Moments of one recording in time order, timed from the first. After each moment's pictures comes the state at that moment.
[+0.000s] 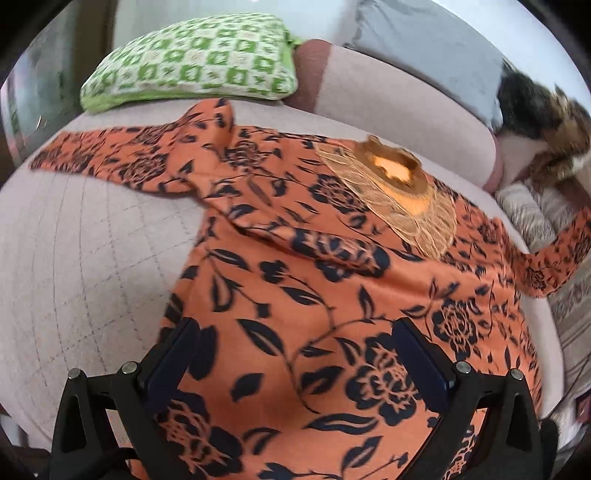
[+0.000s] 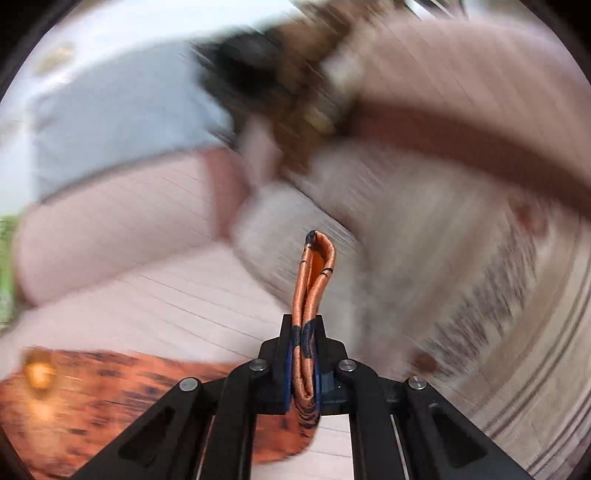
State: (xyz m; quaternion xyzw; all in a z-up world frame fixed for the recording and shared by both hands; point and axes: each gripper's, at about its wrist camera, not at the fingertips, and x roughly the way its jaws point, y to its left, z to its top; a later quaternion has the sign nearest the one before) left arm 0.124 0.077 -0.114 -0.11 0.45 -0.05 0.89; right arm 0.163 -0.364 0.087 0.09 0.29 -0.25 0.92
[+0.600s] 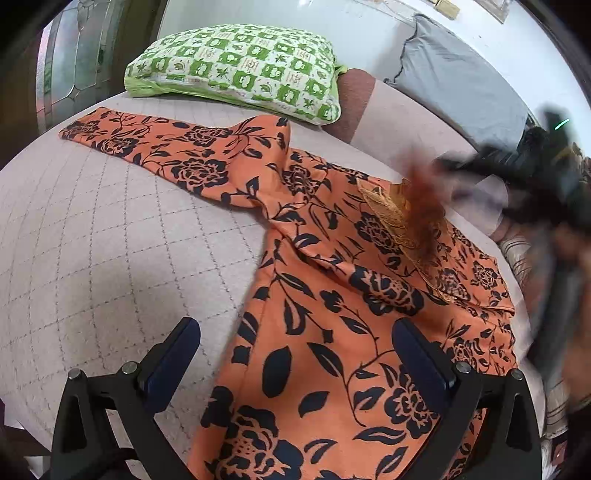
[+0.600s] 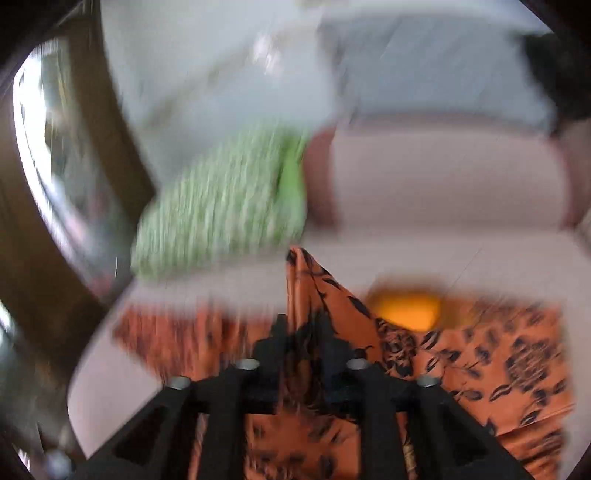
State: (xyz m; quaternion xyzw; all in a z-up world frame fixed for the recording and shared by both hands) left arm 0.122 0.125 -0.113 -0.17 0.41 -0.01 0.89; right arm 0.284 0.053 -0.032 0.09 0.40 0.15 0.90
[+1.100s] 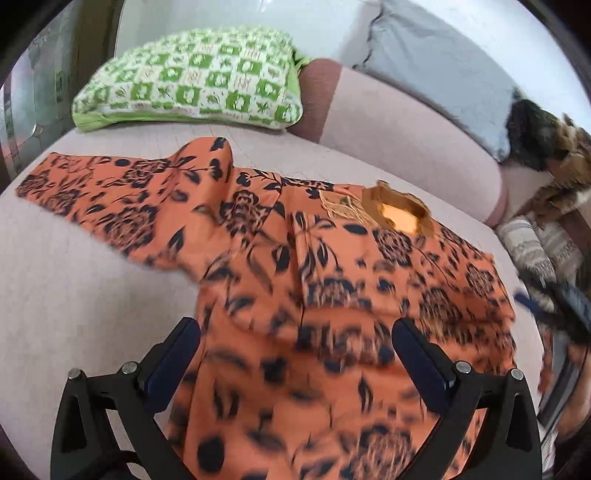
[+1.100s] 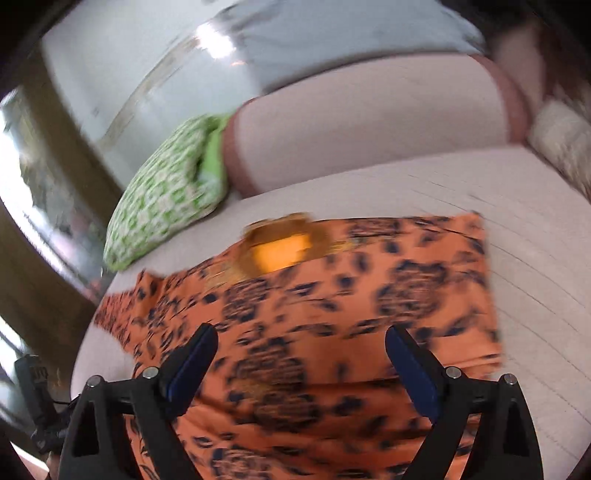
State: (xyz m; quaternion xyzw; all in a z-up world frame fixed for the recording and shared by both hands) left arm 0.201 0.084 -0.094 -0.13 0.43 -0.05 0.89; right arm 0.246 -0.177 -0.067 0.24 0.38 0.09 0.89
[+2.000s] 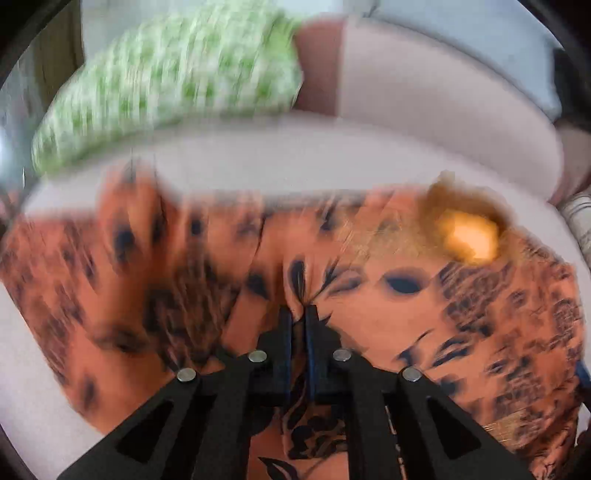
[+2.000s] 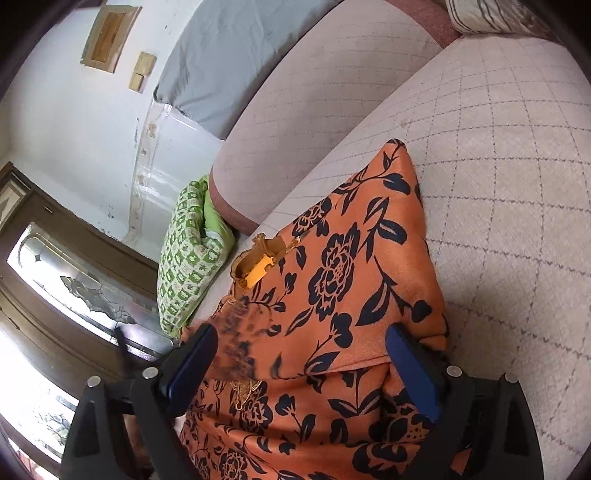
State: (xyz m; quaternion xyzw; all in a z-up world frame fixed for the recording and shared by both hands) left arm 0.320 0.034 -0.147 -0.04 0.46 0.02 0.88; right arm 0.228 -0.246 -0.138 0.41 0.33 0.17 0.83
